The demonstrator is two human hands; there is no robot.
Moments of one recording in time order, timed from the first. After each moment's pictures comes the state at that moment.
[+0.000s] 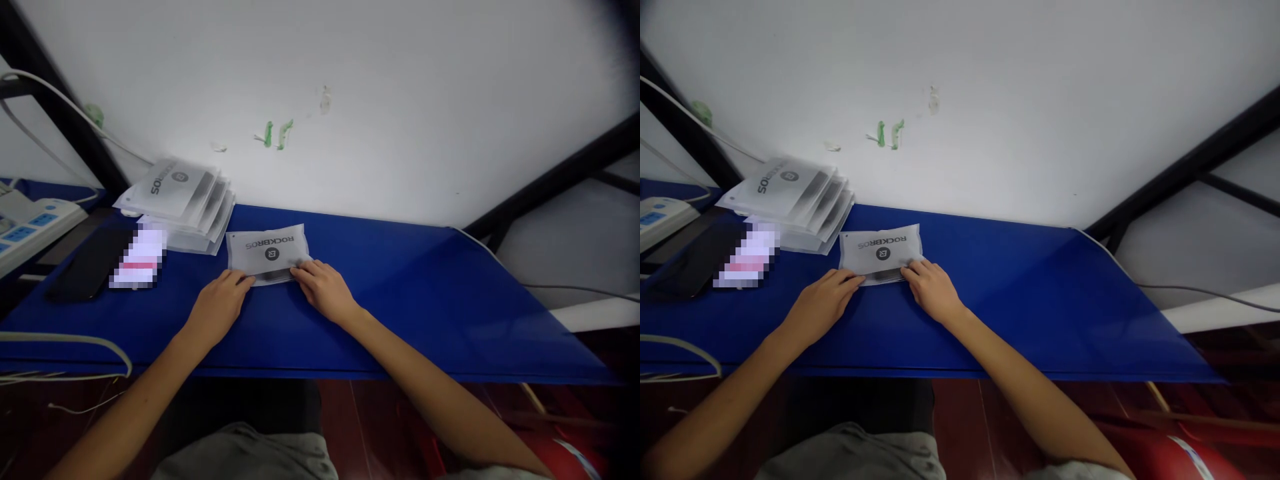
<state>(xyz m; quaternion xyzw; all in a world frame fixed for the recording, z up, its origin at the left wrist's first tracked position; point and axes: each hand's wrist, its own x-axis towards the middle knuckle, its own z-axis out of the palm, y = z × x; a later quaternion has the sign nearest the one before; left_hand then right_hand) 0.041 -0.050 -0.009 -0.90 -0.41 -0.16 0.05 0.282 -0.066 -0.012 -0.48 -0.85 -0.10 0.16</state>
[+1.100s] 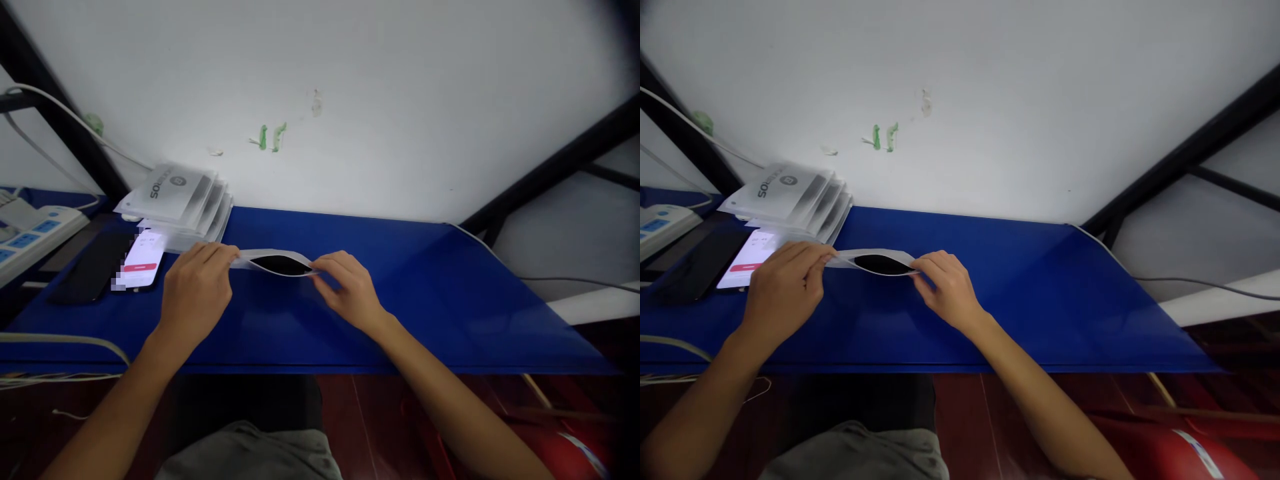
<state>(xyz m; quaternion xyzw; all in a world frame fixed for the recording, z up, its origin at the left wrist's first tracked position) 0.040 -0.059 0.055 -0.82 -0.42 -0.38 0.10 0.290 -0.095 0.031 -0.47 -0.80 -0.07 0.37</state>
